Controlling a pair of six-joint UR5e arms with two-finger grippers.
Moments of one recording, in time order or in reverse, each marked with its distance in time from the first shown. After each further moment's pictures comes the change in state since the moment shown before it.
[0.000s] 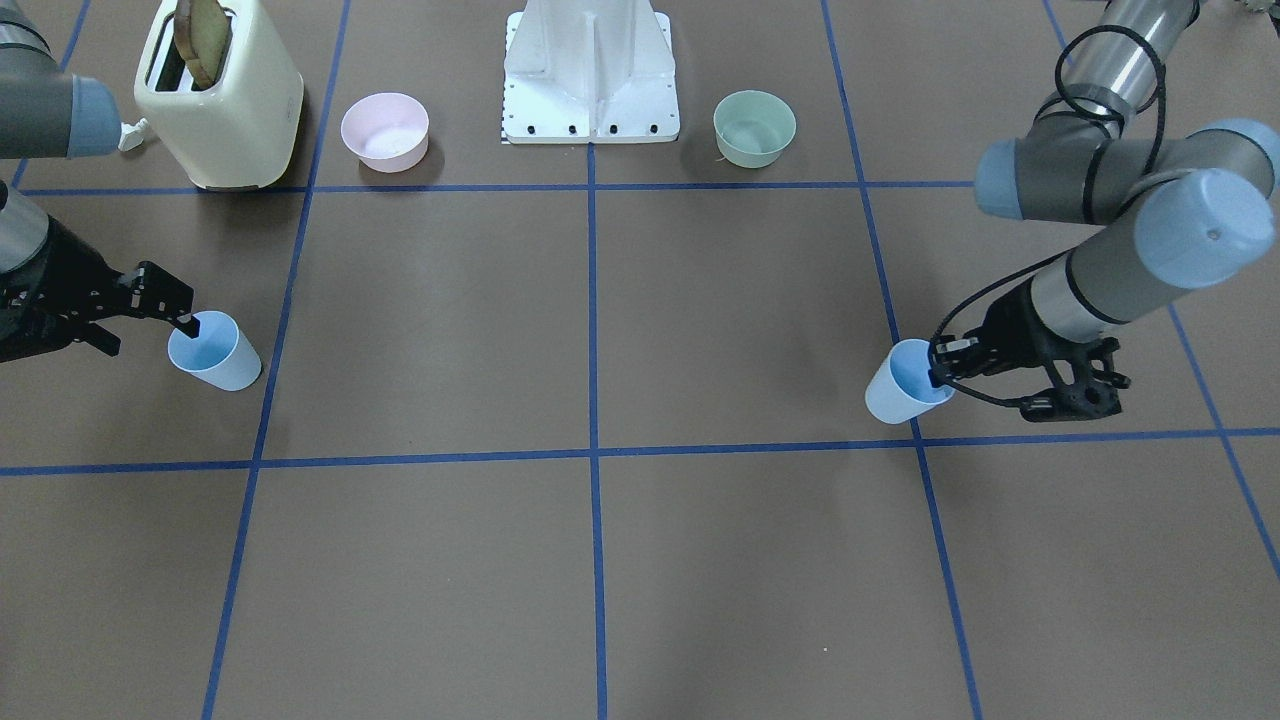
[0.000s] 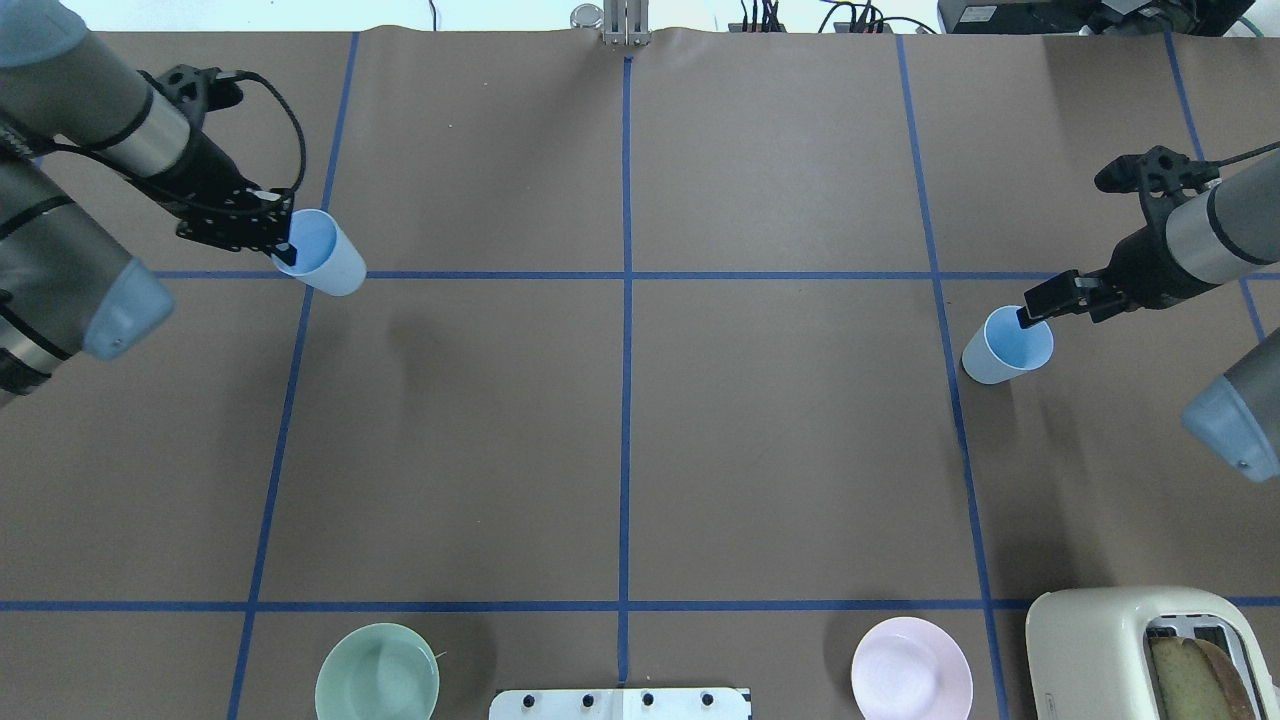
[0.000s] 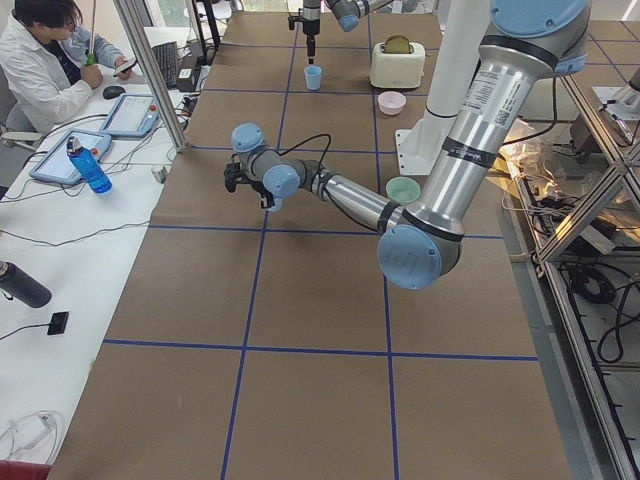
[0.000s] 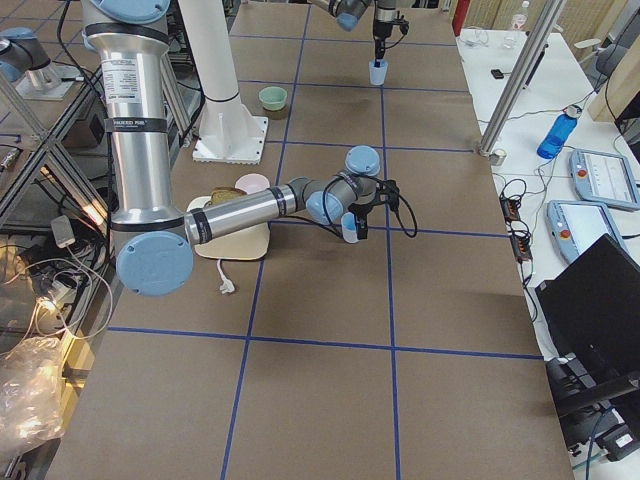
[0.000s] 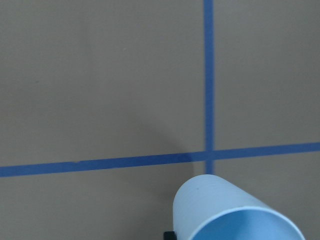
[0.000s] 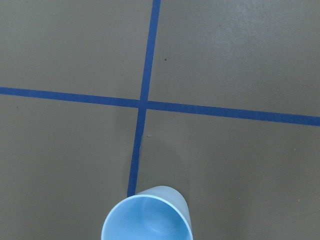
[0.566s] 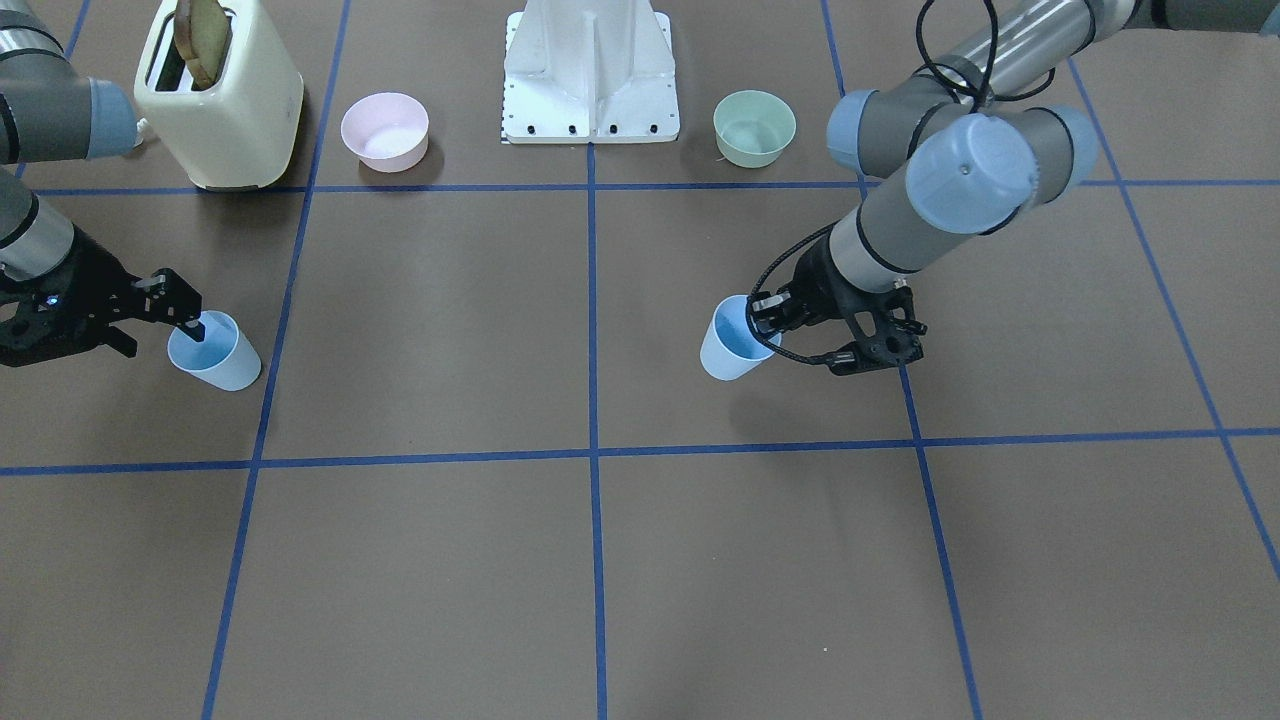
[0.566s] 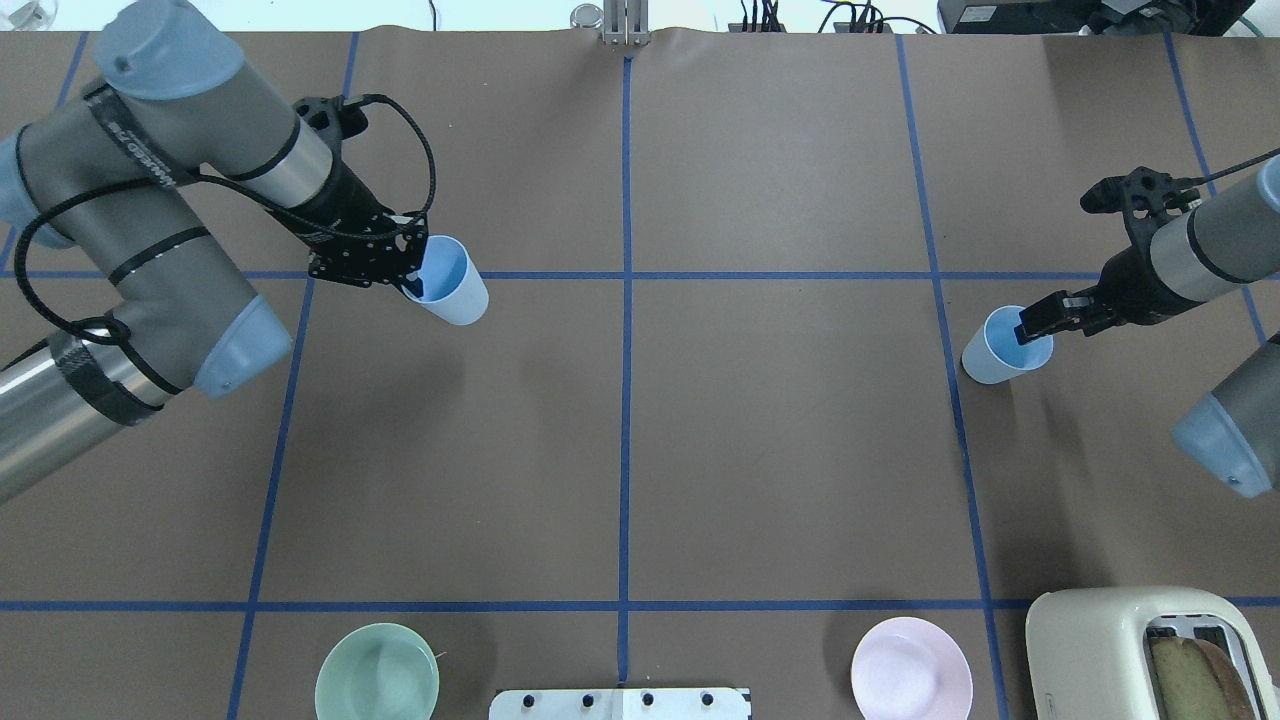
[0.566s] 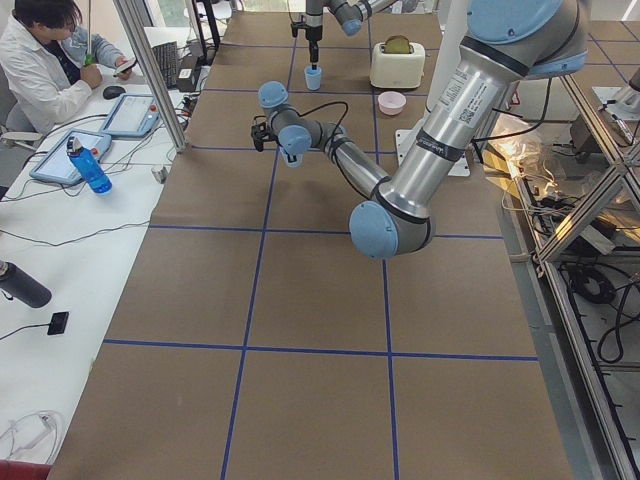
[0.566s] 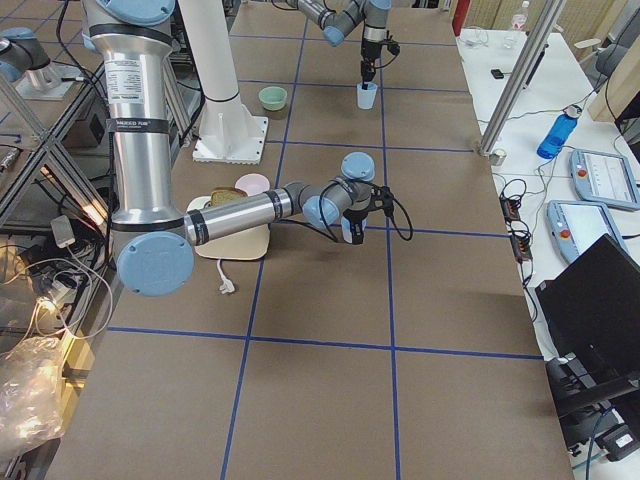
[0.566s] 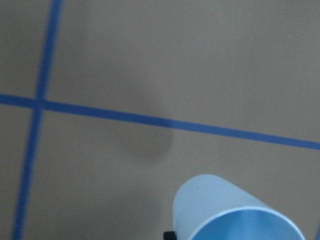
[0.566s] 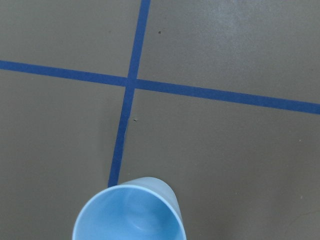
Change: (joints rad) left arm 0.172 -0.174 -0.037 0.058 0.070 -0.320; right arm -0.025 -0.014 -0.016 0.004 -0.022 -0.030
